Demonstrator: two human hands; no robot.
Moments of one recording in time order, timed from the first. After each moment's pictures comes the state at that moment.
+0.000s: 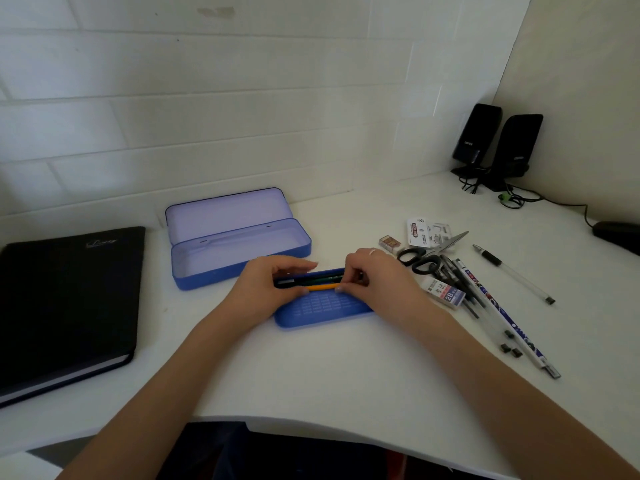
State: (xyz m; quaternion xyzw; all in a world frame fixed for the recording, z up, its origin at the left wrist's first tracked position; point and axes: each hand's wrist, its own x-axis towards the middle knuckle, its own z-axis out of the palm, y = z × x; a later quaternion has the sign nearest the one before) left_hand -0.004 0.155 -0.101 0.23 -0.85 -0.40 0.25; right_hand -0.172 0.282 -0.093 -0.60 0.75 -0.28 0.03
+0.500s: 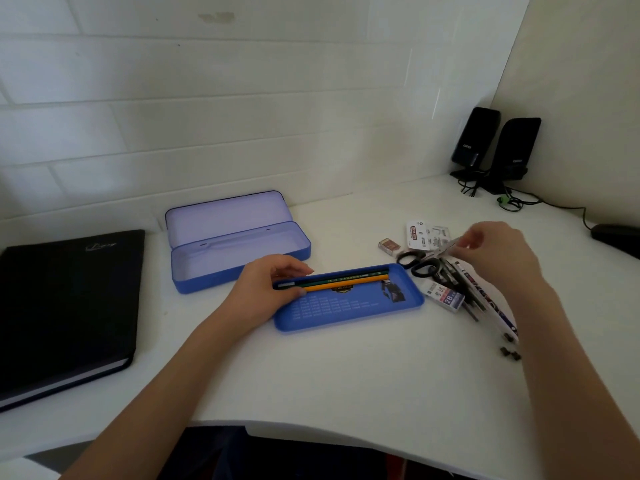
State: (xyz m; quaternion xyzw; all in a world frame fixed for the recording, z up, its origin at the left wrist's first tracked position) left_hand -0.006 0.153 -0.102 0.25 -0.84 -0.40 0.26; right_hand -0.265 0.348 -0.052 -0.29 0.92 -0.27 -0.01
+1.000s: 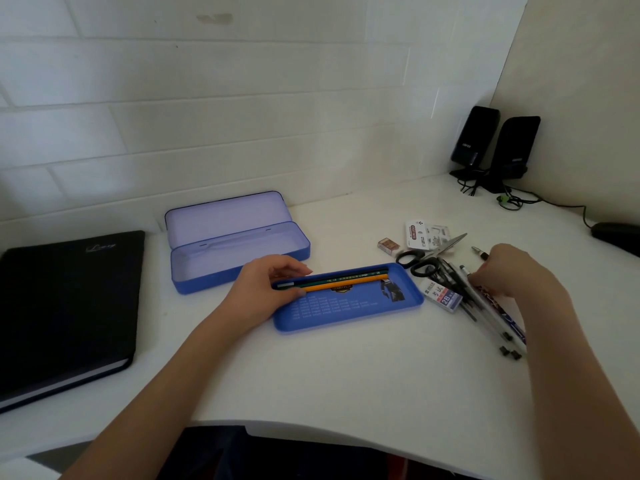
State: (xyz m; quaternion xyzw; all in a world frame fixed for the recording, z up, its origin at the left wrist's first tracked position) left_hand -0.006 0.153 -0.102 0.25 -0.84 -0.40 0.26; right_hand -0.287 0.355 -0.068 -0.19 0.97 -0.13 0.09
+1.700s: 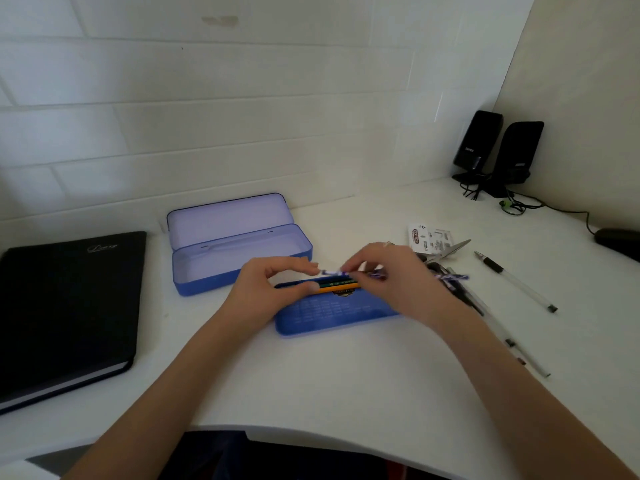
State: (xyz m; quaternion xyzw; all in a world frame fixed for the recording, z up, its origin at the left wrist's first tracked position) left_hand -0.003 0.160 -0.097 0.20 -0.80 -0.48 0.31; right_hand -0.174 0.295 -0.065 -0.60 0.72 -0.33 0.06
